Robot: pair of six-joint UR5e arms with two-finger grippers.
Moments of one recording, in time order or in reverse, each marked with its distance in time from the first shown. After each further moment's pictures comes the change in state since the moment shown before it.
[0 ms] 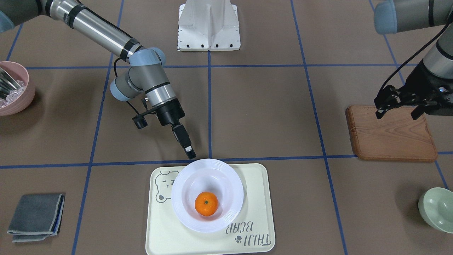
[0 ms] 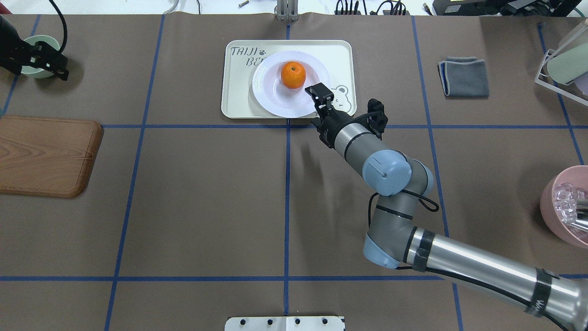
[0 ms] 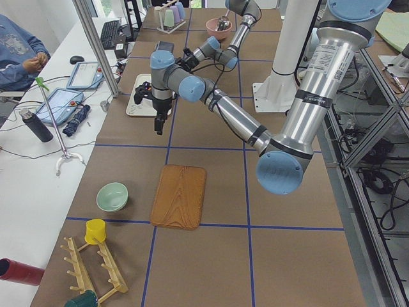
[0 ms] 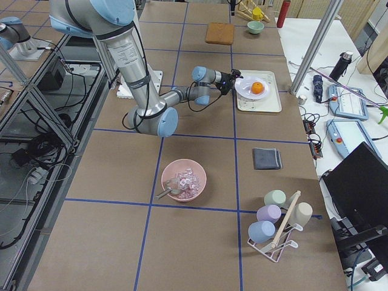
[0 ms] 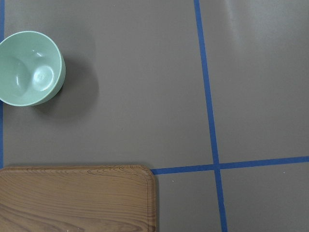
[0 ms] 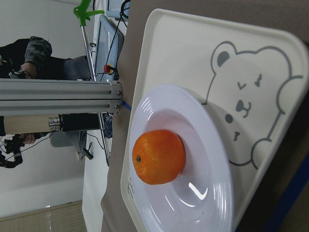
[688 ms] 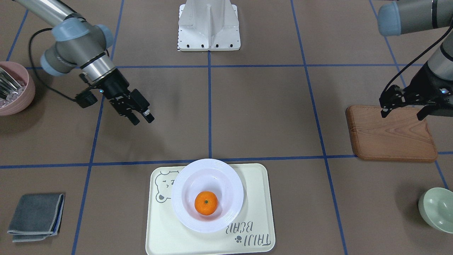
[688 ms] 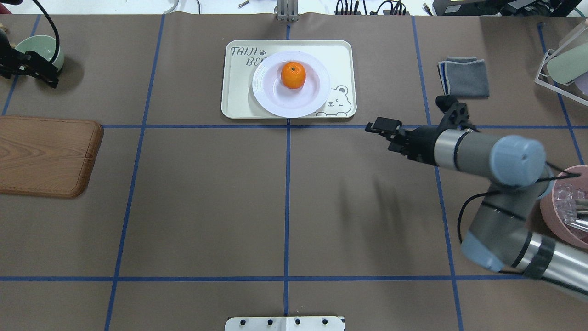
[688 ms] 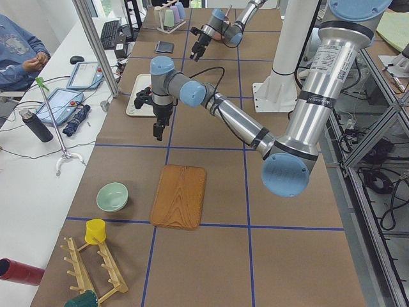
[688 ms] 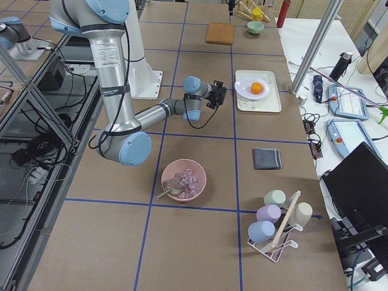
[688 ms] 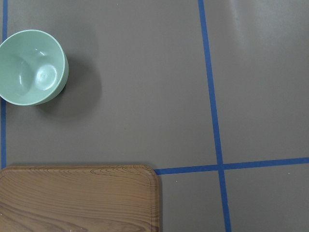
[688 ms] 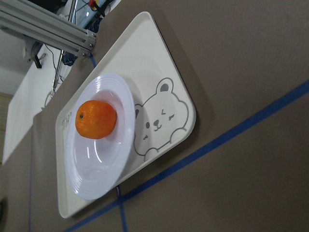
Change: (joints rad) left arm -0.013 0.043 0.006 -0.003 0.001 0.151; right arm 0.230 -0.379 0.326 -0.083 0.623 -0.672
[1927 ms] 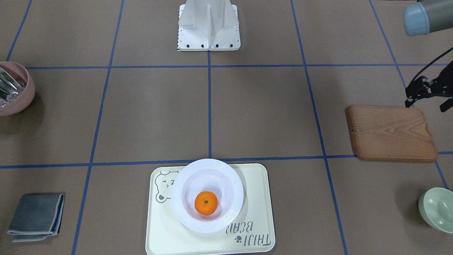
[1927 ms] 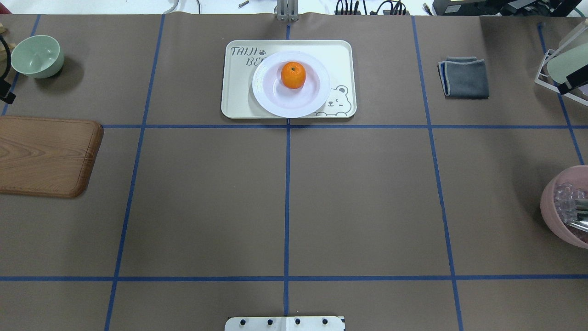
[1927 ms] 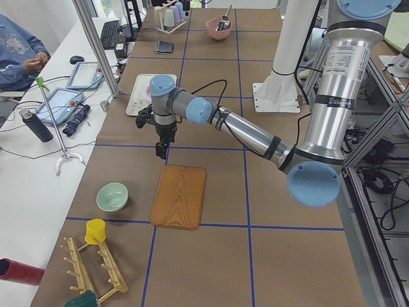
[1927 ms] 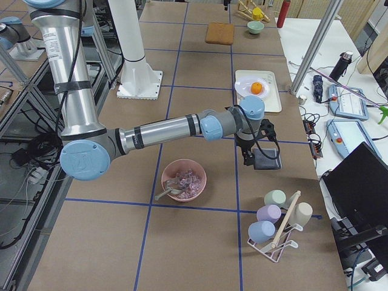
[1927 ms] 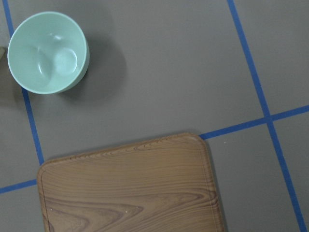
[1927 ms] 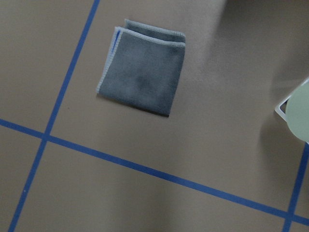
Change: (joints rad) left arm -0.088 0.120 0.005 -0.017 -0.077 0.153; right arm 0.694 -0.016 -0.019 -1.024 0.593 -1.608
